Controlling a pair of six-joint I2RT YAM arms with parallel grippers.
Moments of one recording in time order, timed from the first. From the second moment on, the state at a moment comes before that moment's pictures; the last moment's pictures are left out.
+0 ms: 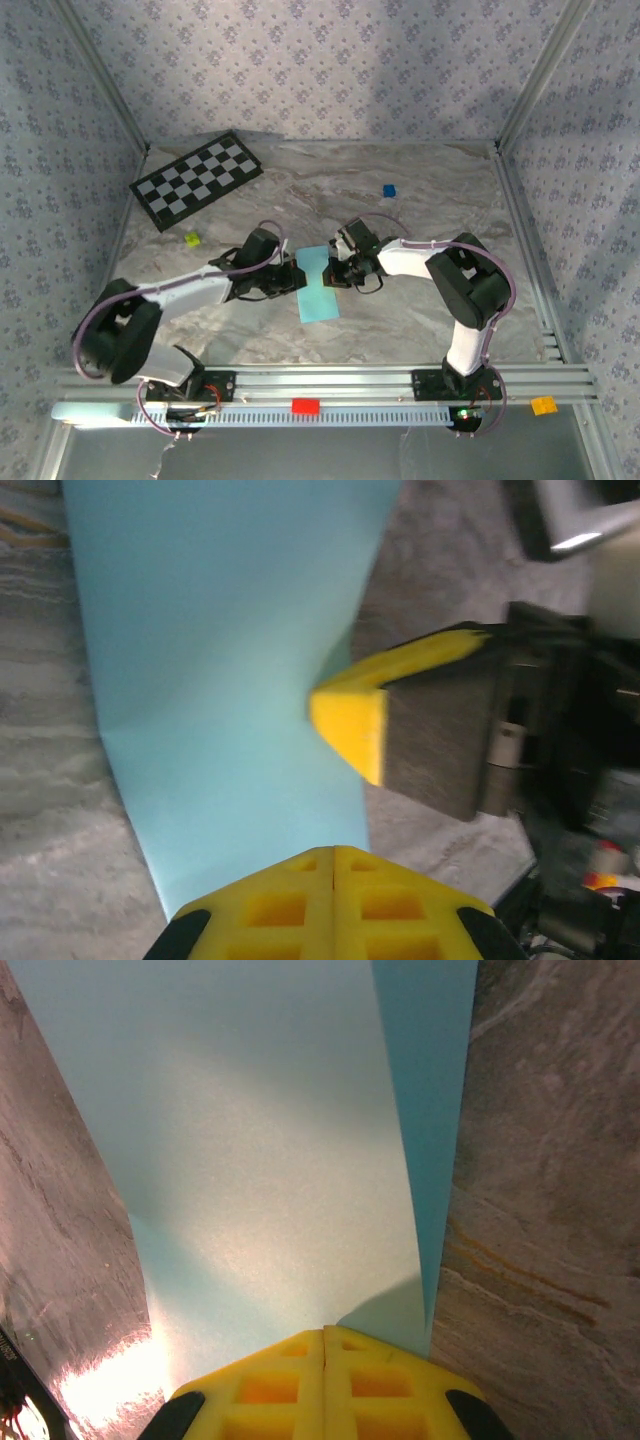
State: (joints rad) left arm -0.66 1.45 0.66 -0.11 0.44 -0.88; right arm 0.65 1.81 0.93 -0.21 -0.47 0.60
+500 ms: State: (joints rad) left arm -0.66 1.57 0.57 0.04 0.45 -0.88; right arm 0.65 1.81 0.93 -0.22 -0.47 0.60
